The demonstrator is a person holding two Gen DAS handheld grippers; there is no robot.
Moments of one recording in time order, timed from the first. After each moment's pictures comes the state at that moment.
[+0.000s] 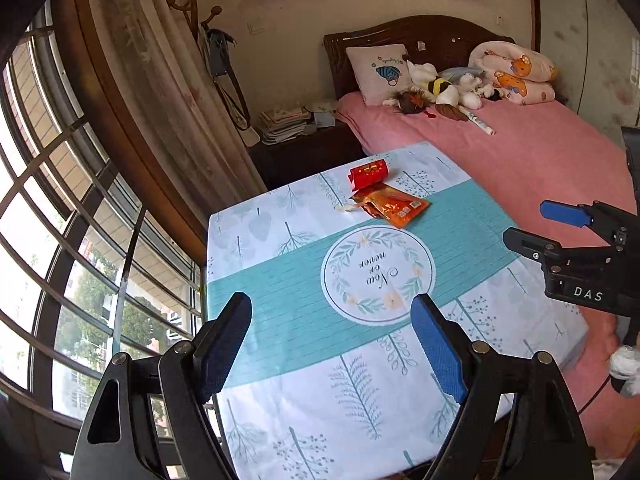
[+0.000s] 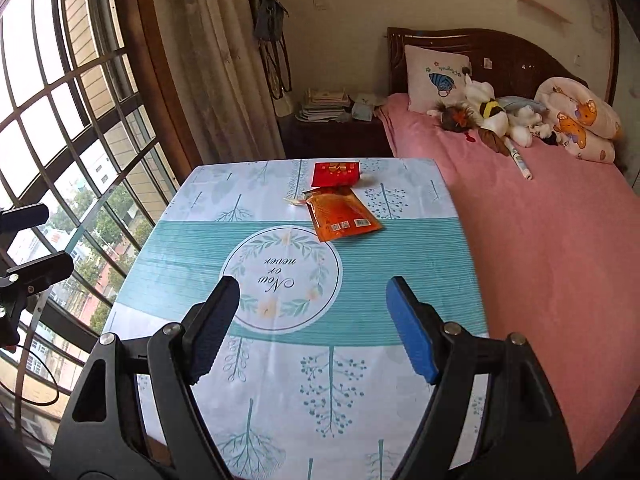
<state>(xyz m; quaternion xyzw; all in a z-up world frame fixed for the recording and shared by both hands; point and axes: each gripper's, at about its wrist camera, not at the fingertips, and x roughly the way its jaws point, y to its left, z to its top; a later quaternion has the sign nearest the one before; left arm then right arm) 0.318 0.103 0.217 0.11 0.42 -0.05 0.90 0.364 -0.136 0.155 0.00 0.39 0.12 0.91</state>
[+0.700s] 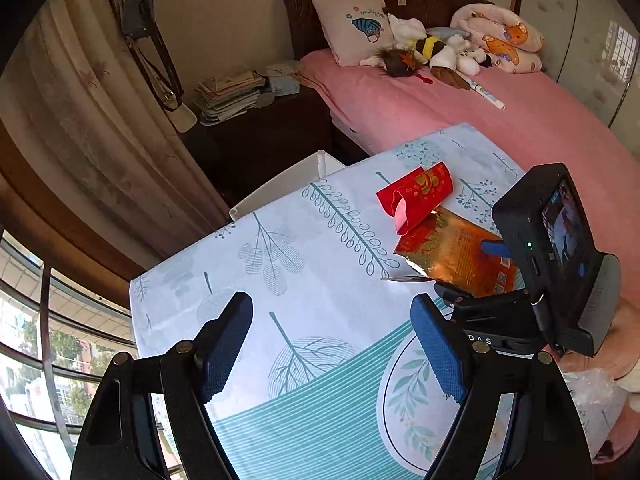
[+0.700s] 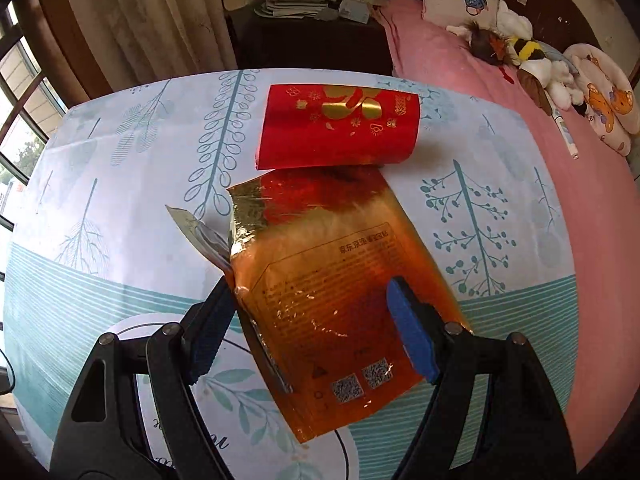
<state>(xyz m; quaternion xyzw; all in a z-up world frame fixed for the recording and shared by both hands) 0.695 0.147 0.037 0.12 0.49 -0.15 0.85 0.681 -0.040 -0.086 -0.06 0.54 0.06 0.84</state>
